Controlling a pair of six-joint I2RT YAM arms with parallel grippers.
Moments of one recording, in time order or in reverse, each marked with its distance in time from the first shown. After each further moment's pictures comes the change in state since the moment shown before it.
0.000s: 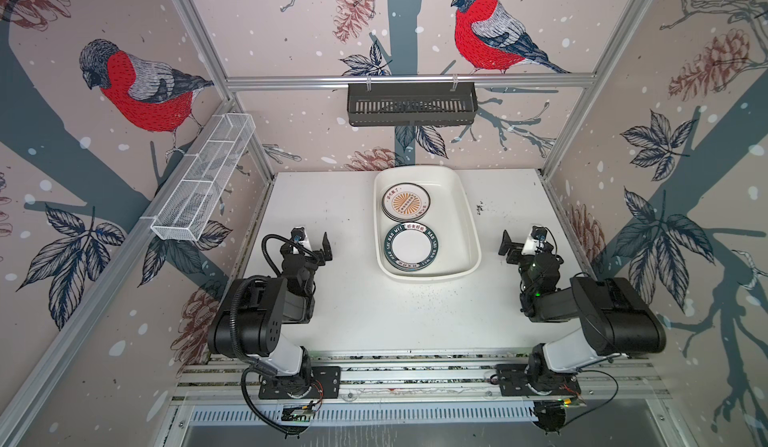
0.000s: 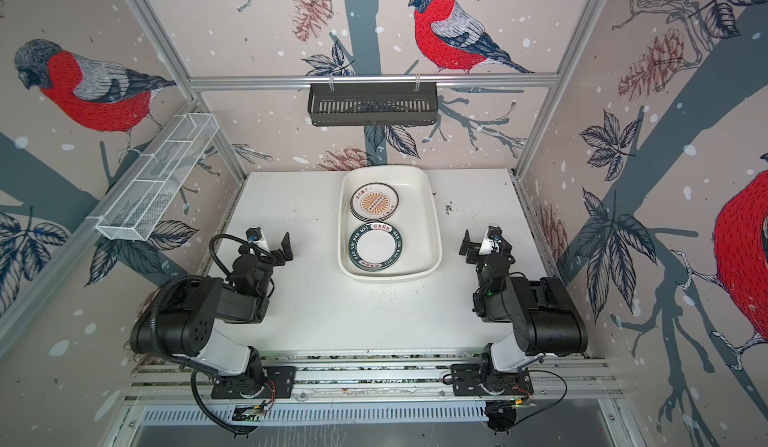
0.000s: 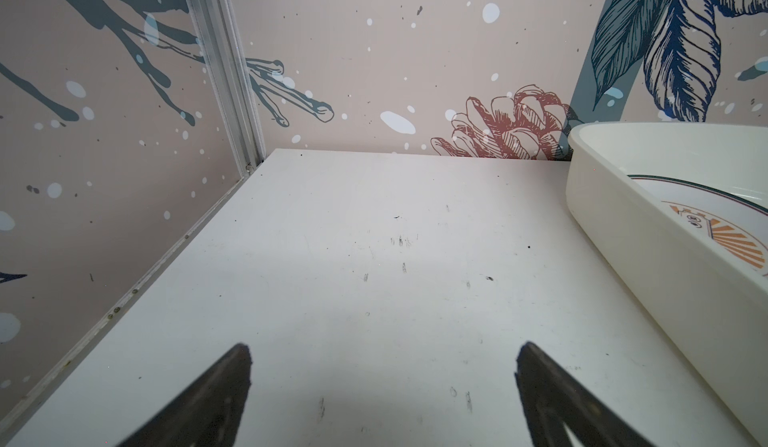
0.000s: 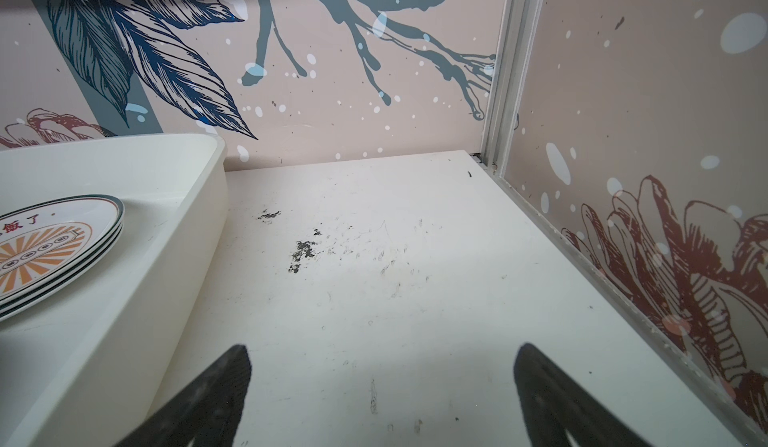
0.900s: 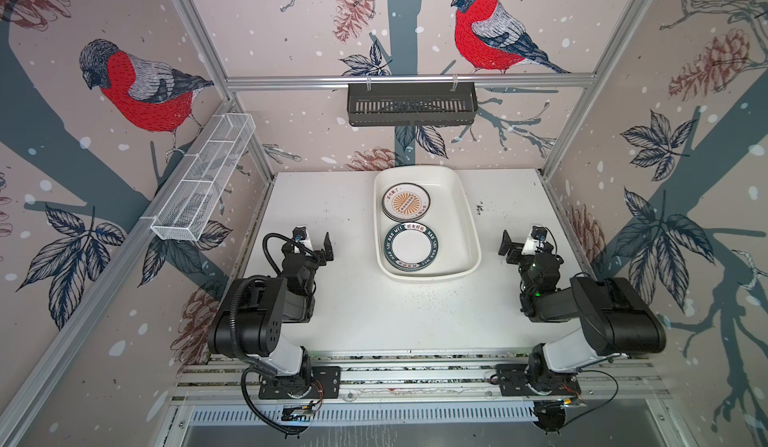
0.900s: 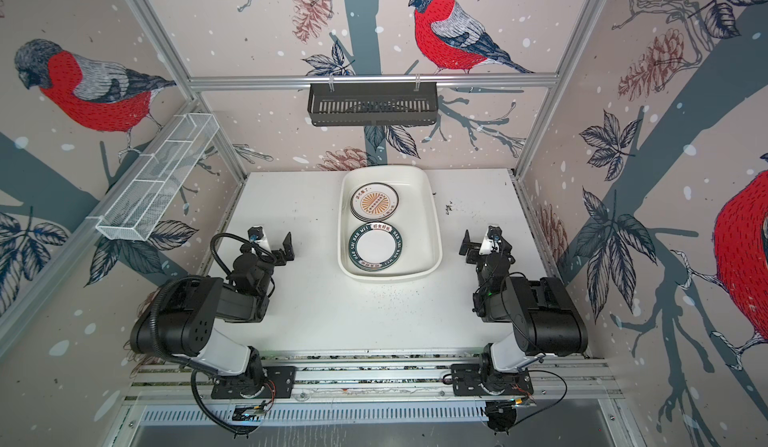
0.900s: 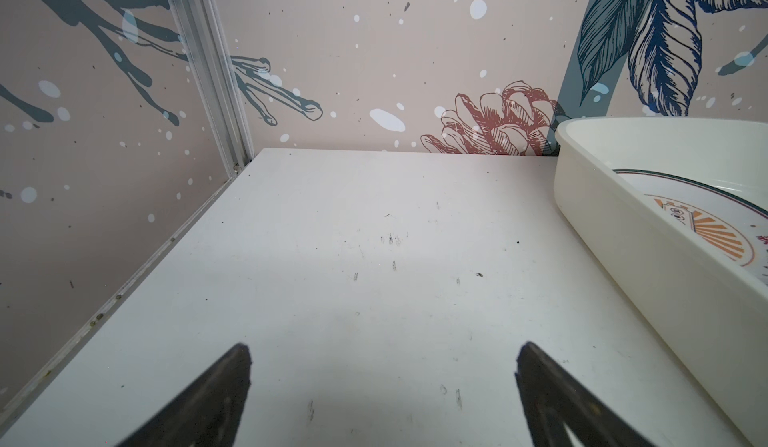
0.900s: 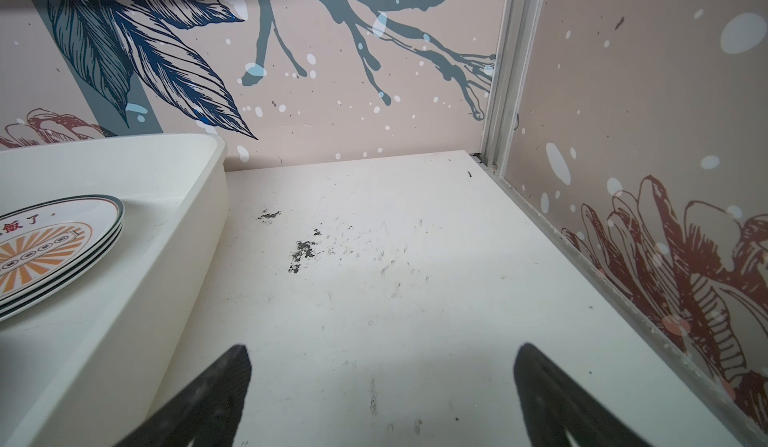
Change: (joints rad) left arm -0.002 0.000 0.008 -0.015 0.031 0.007; right arm -0.001 0.000 0.000 0.000 0.000 0.000
